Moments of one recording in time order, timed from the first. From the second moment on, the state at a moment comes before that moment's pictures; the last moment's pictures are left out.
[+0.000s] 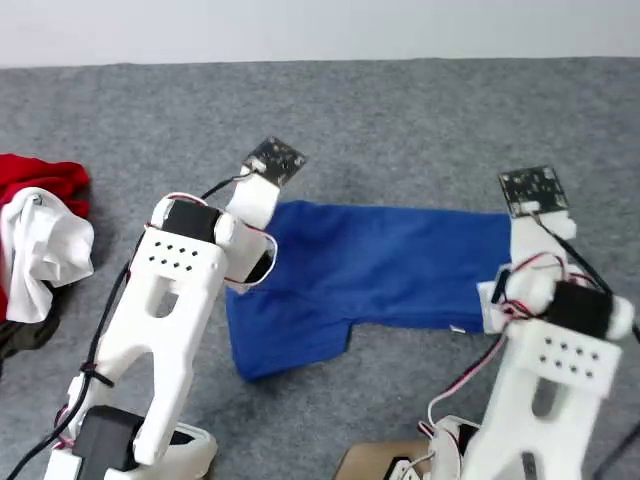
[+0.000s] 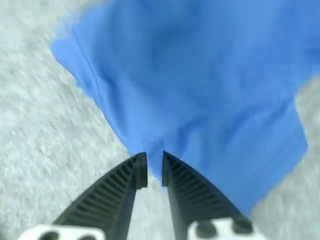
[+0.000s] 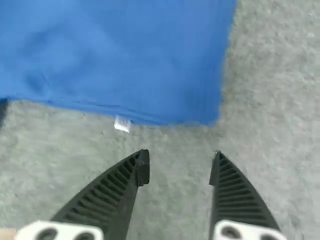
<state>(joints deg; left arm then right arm) 12.0 -13.0 21.8 79.1 -11.6 15.9 -42.4 31.8 85.9 25.3</state>
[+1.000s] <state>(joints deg) 4.9 31.0 -4.9 64.4 -8.3 14.0 6.9 17.3 56.6 22.6</state>
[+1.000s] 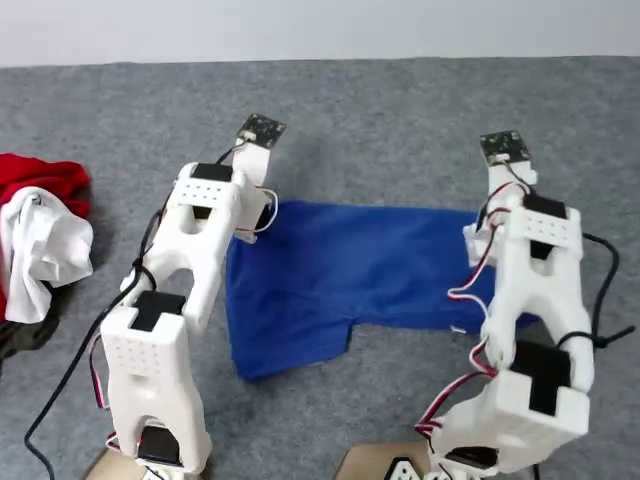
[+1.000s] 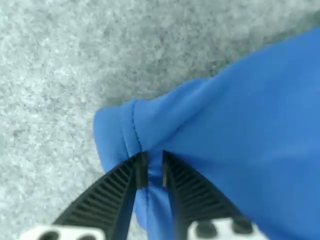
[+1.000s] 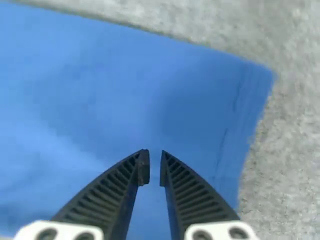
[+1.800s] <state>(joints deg) 4.8 31.2 -38.3 93.1 -8.3 11.8 -5.1 15.1 68.4 22.6</state>
